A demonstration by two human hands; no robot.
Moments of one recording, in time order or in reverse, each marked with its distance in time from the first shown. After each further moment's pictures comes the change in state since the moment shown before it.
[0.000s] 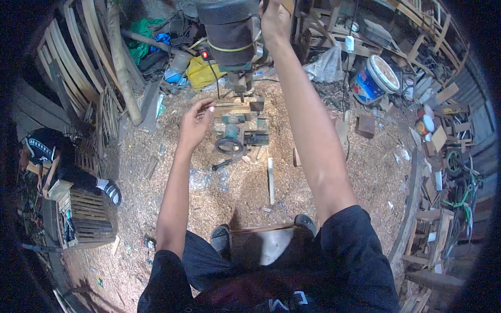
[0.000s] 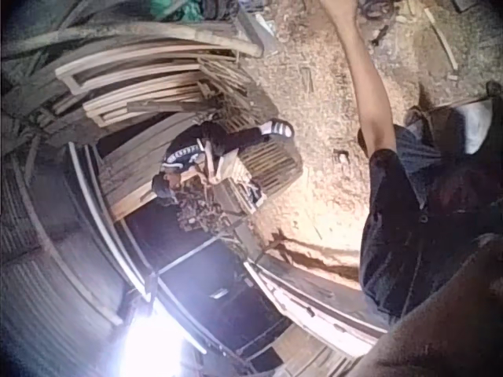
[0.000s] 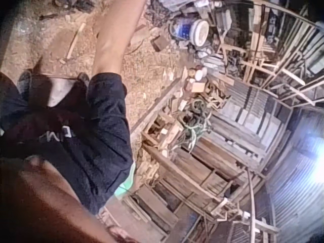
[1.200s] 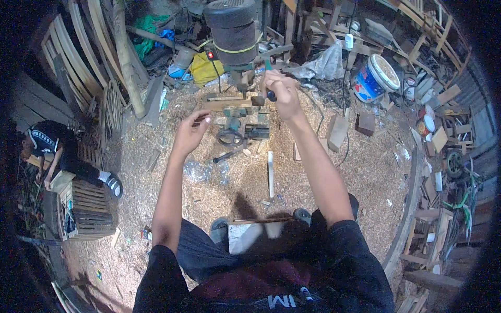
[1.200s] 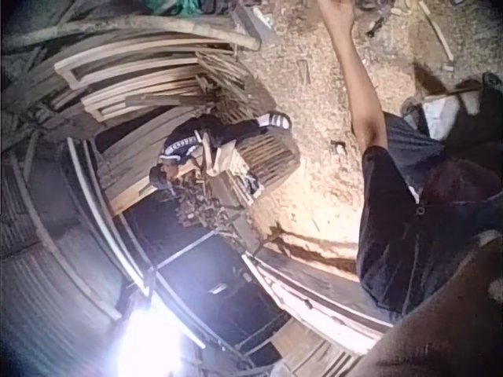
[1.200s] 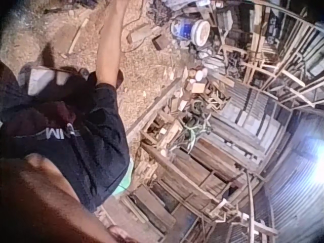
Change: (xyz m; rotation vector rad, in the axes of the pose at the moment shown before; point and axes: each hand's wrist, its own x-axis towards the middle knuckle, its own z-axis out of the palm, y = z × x) left_hand -0.049 0.008 -0.028 0.165 -0.100 -0.078; right_hand -0.154 -0.014 -0.090 -0.251 -0.607 -0.198
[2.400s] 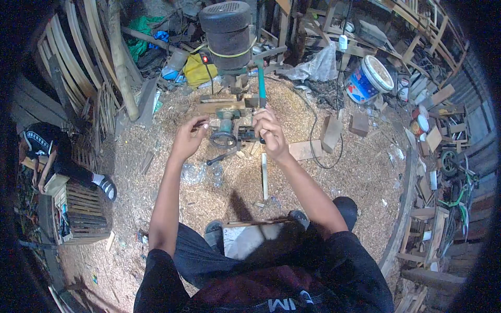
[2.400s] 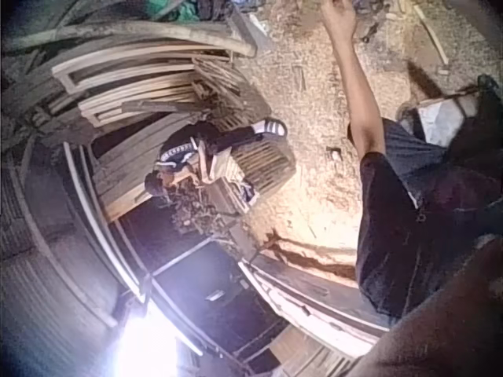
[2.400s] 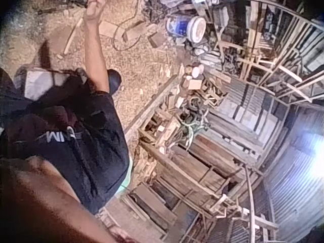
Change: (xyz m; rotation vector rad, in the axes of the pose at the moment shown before) left_hand -0.004 -0.009 0.013 0.062 -0.004 0.073; right_hand -0.102 0.038 0.038 -0.002 0.066 -0.028
